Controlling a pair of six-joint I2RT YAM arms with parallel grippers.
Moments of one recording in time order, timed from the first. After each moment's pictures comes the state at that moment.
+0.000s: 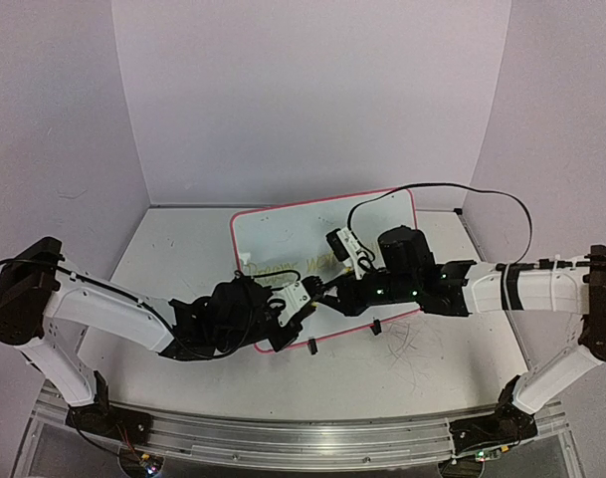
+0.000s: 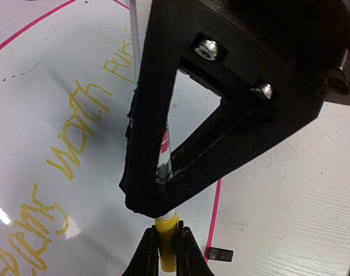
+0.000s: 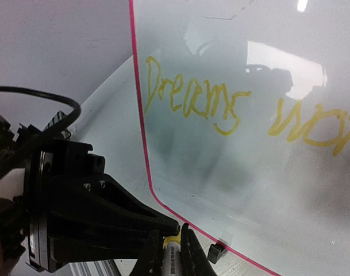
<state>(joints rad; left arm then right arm) -1.21 1.60 0.80 0.46 -0.27 0.23 0.89 1.49 0.90 0.09 -0.33 0.35</state>
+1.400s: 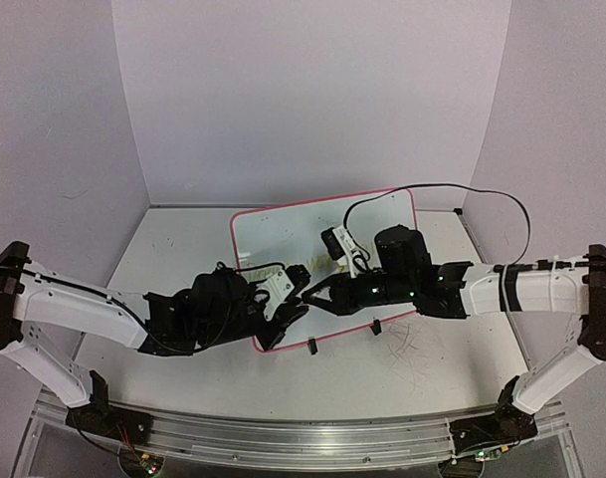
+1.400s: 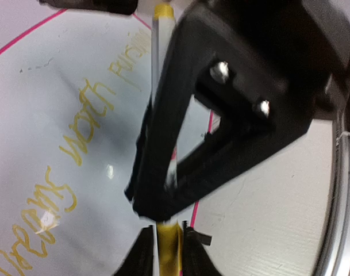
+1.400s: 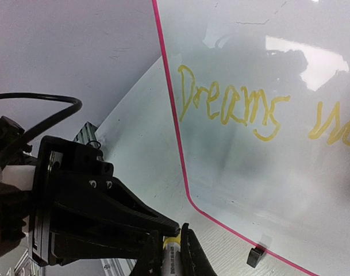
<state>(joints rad) -1.22 1.46 0.77 0.31 -0.23 0.12 0.92 1.50 0.91 0.16 -0.37 0.51</state>
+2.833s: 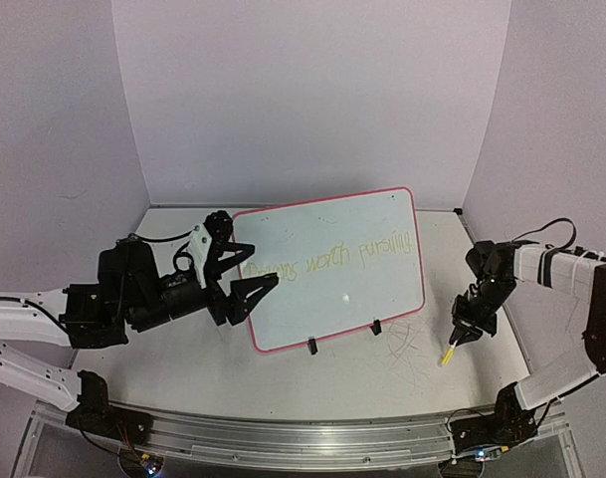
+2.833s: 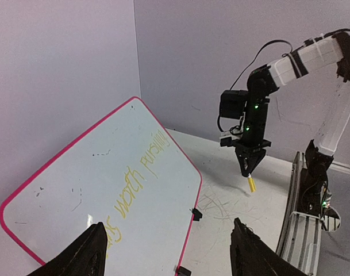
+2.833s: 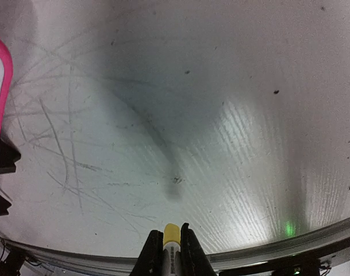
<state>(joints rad) -1.22 1.01 0.72 0.25 -0.21 0.02 0.16 1.40 0.84 -1.00 -0.23 0.60</state>
